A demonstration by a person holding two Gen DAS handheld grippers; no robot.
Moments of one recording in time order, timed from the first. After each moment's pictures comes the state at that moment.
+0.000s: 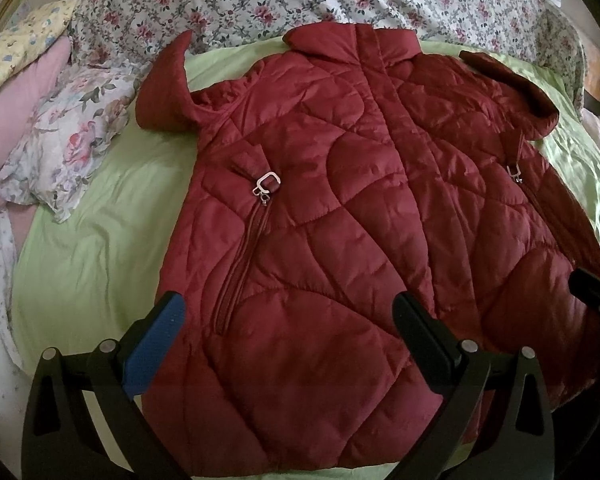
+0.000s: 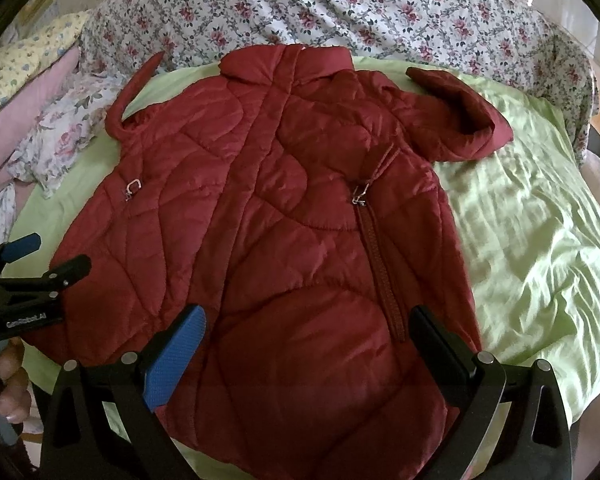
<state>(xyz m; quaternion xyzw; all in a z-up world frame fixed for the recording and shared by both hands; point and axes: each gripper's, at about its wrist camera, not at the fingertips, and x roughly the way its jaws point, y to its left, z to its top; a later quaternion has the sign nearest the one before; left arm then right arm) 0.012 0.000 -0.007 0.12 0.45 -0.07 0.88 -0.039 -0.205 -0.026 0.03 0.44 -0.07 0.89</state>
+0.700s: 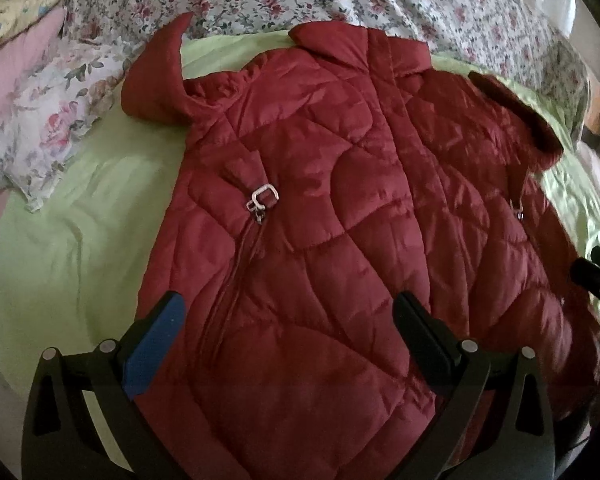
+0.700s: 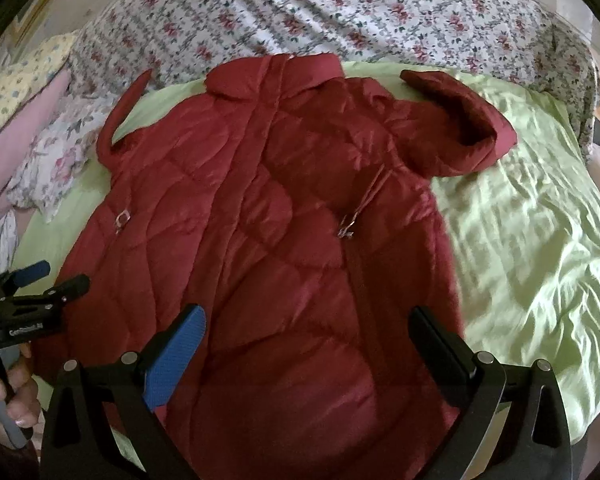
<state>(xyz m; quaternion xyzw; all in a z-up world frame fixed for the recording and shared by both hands) 0.052 0.014 -0.014 0.06 0.48 -0.09 0.87 -0.009 -0.241 -0.018 0.07 0.43 -0.07 0.90</state>
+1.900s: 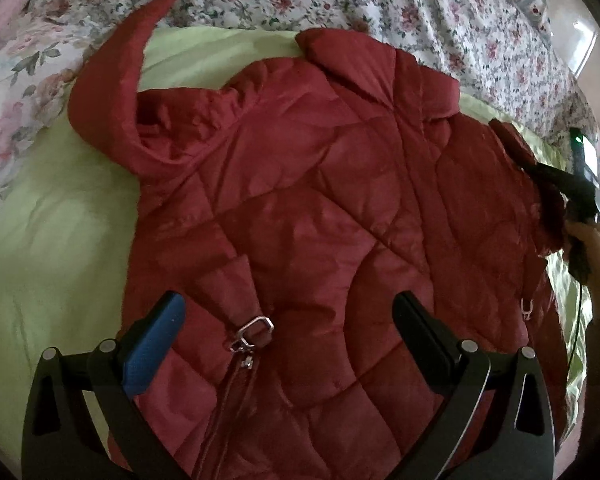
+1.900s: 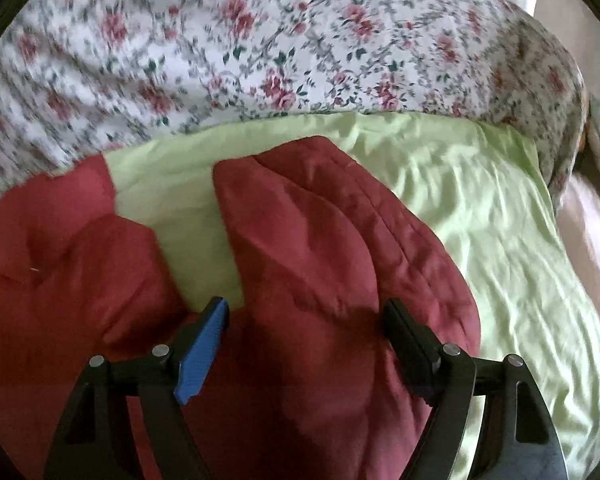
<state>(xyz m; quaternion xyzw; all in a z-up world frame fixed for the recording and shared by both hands) 0.170 0.010 -0.029 -0.01 0.50 -0.13 0.86 0.235 -0.471 -0.044 0.04 0.43 -0.24 0.87</state>
